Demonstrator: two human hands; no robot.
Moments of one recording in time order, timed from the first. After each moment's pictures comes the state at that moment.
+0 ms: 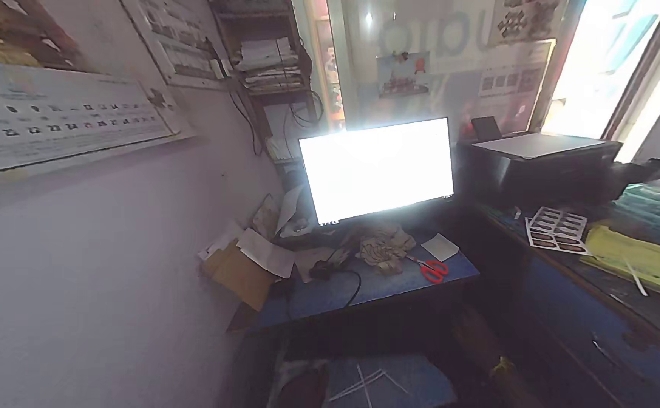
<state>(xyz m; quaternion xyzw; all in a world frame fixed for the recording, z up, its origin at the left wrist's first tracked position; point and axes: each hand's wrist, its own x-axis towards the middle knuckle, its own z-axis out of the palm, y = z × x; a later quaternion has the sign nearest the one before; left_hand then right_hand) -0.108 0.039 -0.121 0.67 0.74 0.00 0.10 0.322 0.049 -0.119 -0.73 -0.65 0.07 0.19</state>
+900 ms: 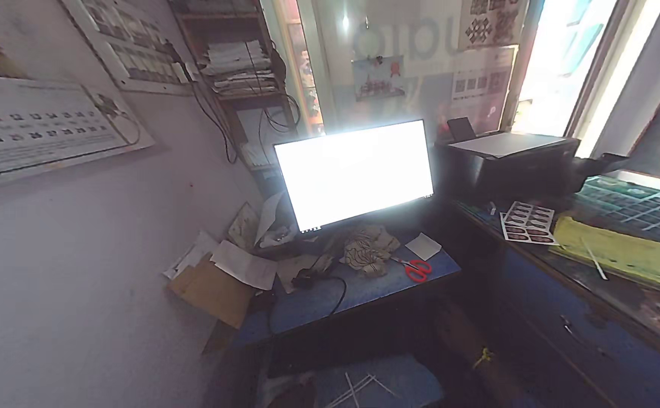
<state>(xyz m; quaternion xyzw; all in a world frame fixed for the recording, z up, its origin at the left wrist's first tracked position) -0.103 0.043 -0.112 0.65 0.75 -0.02 0.12 0.320 0.048 -0.112 -0.73 -0.65 0.10 0.18</state>
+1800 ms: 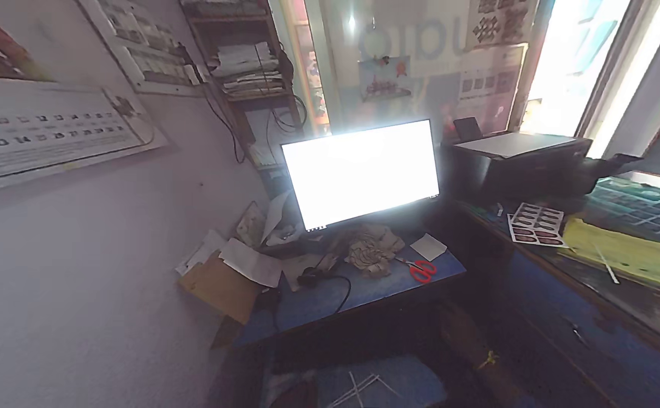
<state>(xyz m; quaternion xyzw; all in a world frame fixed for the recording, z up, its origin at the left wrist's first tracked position) -0.104 0.036 -0.107 0.66 0.75 0.01 0.12 0.319 0.051 -0.115 -0.73 -0.65 0.11 0.19</state>
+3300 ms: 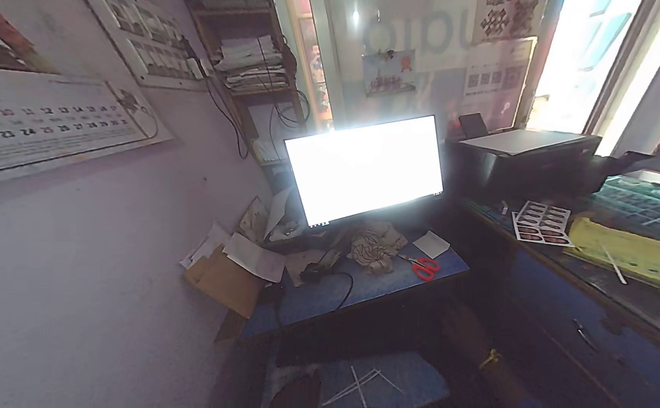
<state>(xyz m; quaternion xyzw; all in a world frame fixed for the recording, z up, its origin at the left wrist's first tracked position) -0.111 0.038 -0.120 0.68 0.73 0.01 0.10 0.325 0.054 -0.128 -0.73 -0.66 0.06 0.20</state>
